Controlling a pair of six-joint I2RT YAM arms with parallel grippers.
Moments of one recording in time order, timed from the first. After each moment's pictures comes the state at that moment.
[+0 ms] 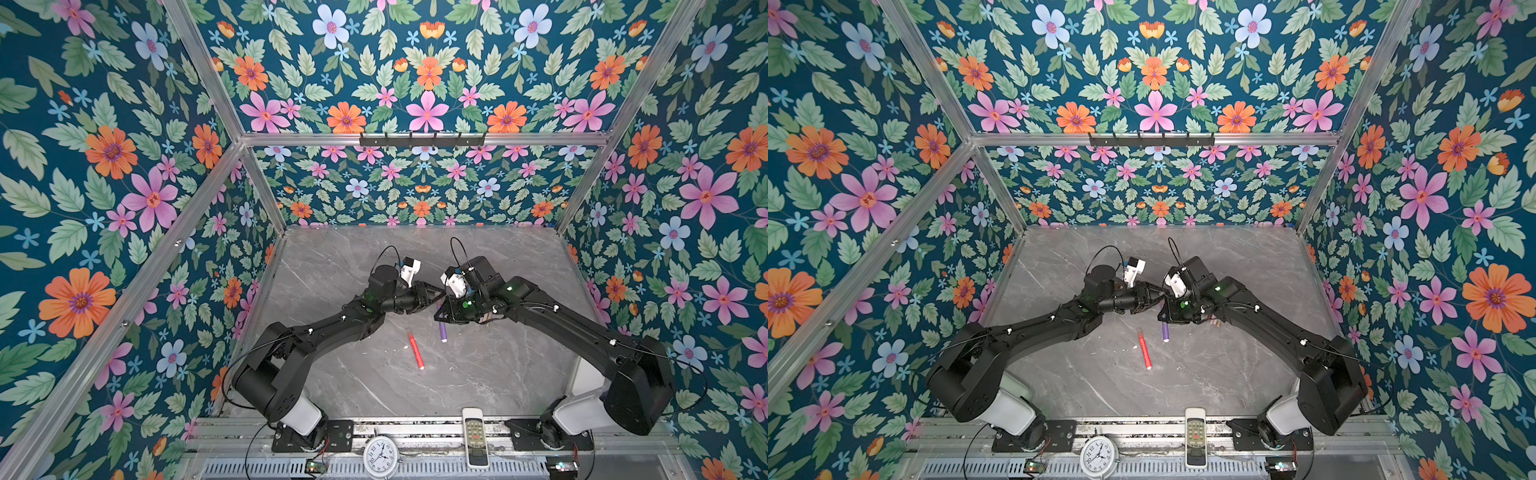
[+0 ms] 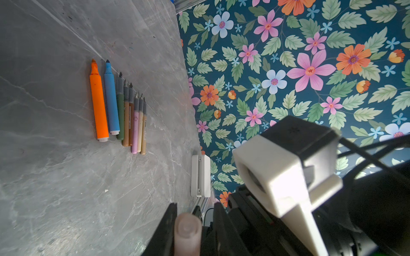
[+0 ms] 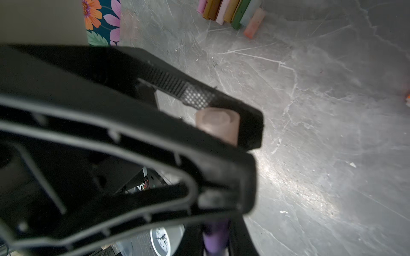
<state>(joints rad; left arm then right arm) -0.67 1.56 0.85 0.44 0.63 -1.09 0.64 1.46 1.18 -0.69 -0.44 0.55</state>
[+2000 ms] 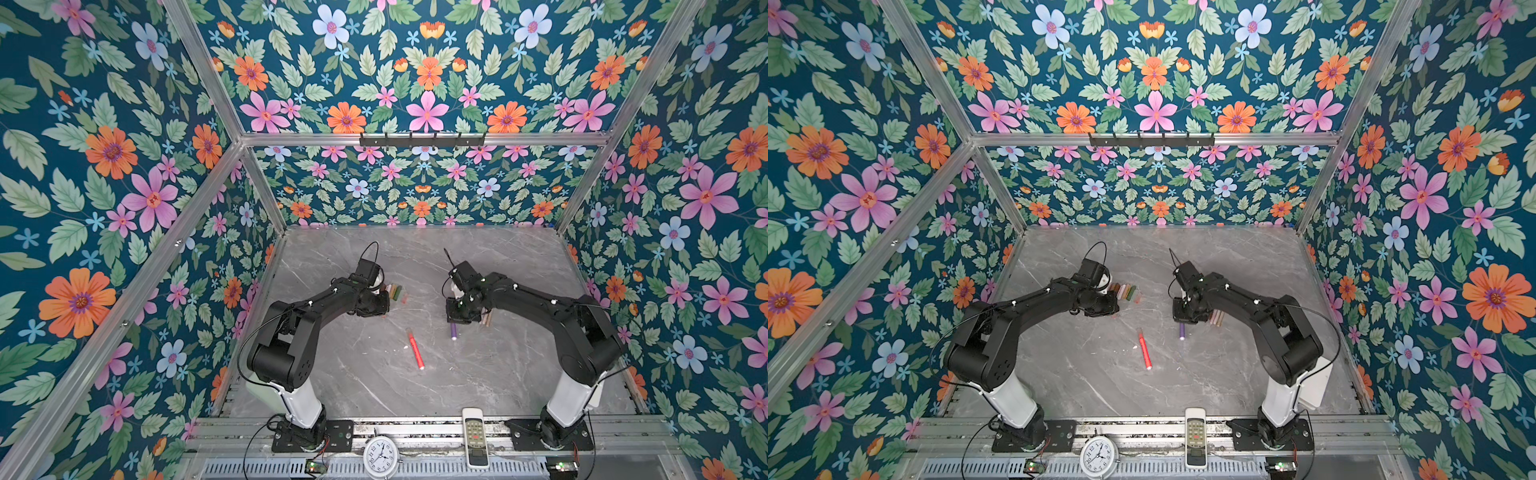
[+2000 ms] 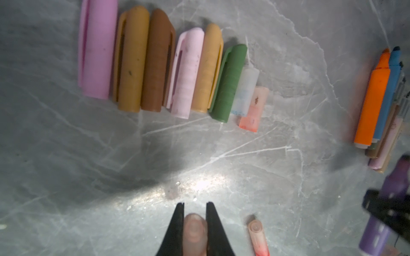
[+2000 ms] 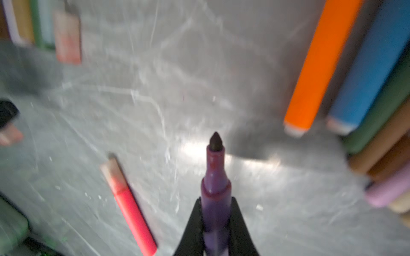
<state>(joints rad) -0.42 1.72 1.05 -0.45 0.24 -0.43 0.51 1.83 1.27 -0.70 -0.18 0.58</state>
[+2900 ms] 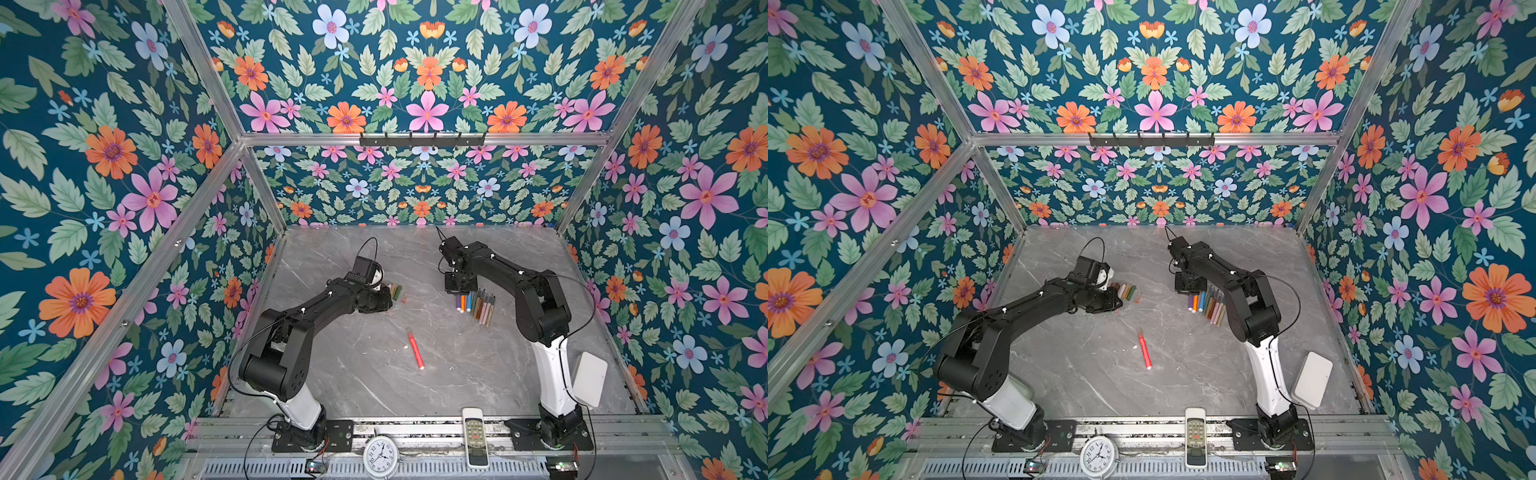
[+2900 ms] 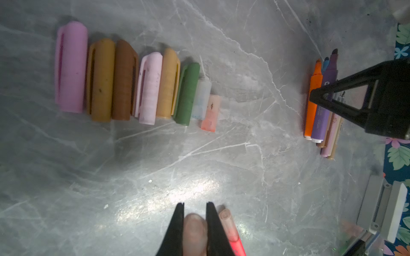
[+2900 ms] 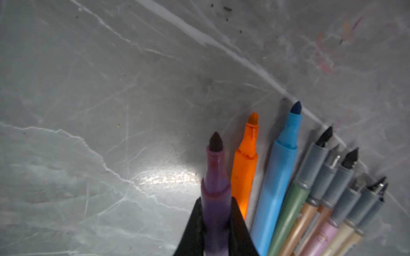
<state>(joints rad) -0.42 1.65 1.03 -0.41 0.31 -0.43 0.47 2.21 1.80 -1.00 0.11 0.53</state>
